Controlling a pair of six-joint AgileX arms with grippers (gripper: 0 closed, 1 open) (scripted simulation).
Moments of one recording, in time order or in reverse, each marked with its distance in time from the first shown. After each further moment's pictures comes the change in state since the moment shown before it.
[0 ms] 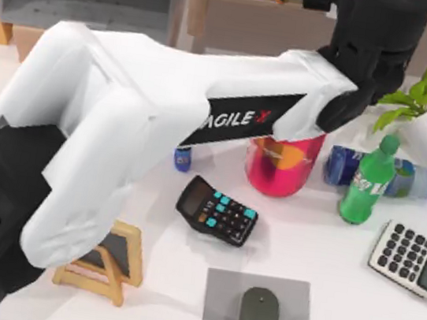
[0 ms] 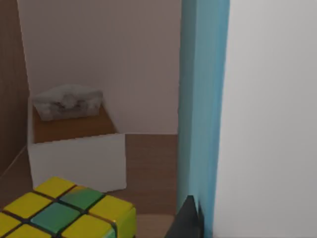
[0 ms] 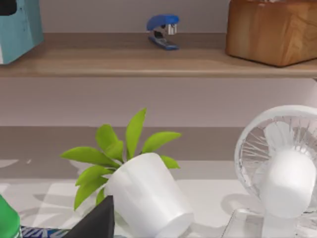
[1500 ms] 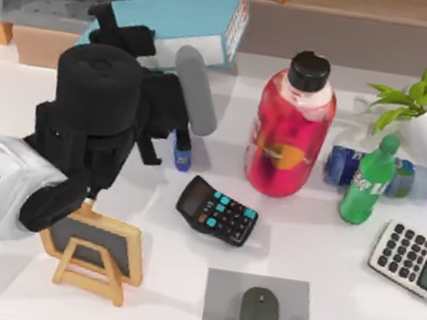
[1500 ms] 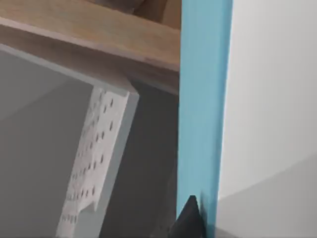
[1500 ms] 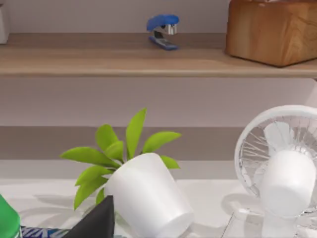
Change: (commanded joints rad) left arm 0.252 -0.836 -1.271 0.155 0.376 1.128; right arm 0.000 0.000 0.000 0.000 0.000 0.000
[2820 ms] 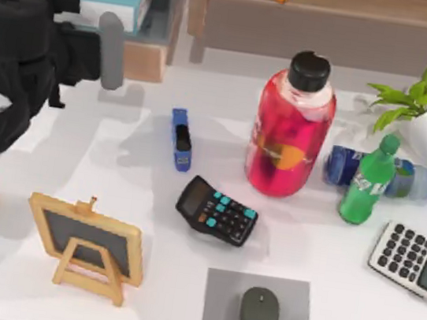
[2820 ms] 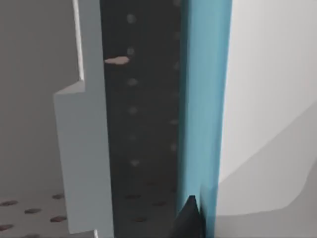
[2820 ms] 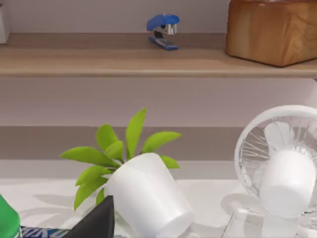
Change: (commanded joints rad) left arm 0.385 0.252 0.133 0.116 0.247 0.387; right arm 0.000 0.000 0.000 0.000 0.000 0.000
